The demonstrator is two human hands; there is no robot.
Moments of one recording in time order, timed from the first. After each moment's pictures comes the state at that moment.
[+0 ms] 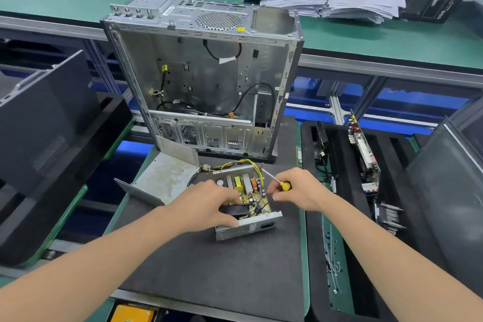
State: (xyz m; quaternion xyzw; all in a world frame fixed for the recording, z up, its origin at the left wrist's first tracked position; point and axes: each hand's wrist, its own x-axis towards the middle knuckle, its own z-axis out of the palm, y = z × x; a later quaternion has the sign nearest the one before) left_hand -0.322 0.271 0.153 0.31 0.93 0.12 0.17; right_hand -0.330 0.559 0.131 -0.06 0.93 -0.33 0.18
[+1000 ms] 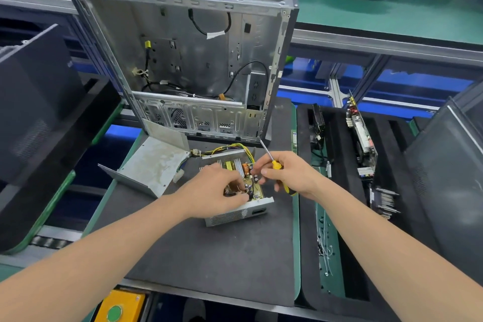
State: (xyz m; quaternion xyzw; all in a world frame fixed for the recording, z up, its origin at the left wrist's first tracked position) left_hand -0.324 0.304 0.128 0.30 0.91 0.25 0.14; right_hand -0.334 0.558 0.112 -0.03 0.78 -0.59 0.21
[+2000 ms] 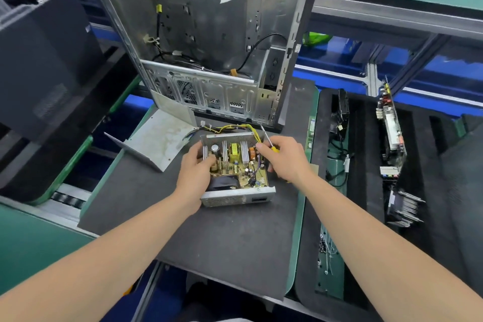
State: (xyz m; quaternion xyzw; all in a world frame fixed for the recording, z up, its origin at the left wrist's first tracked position) left_hand -0.306 0.314 0.086 -0.24 0.72 0.64 0.08; right_hand -0.354 0.535 0.082 0.03 0.89 -0.44 0.09
